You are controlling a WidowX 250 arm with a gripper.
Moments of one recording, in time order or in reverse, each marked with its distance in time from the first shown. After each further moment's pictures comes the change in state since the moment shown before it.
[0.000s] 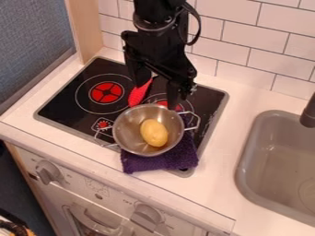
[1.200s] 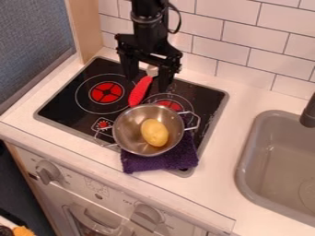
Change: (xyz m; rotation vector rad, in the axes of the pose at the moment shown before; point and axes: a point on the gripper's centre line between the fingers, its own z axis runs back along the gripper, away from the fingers) arm 0.034 0.067 -0.071 -0.016 0.152 0.266
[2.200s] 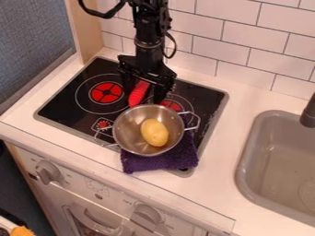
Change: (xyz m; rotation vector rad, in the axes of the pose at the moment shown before) arm 0.015 0.020 -0.055 0.065 0.076 0.028
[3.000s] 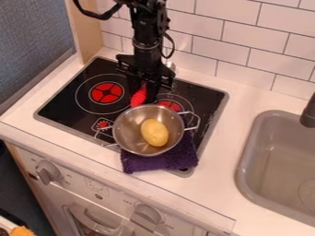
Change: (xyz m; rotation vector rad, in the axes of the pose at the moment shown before) arm -0.004 0.002 -0.003 0.017 -0.016 0.005
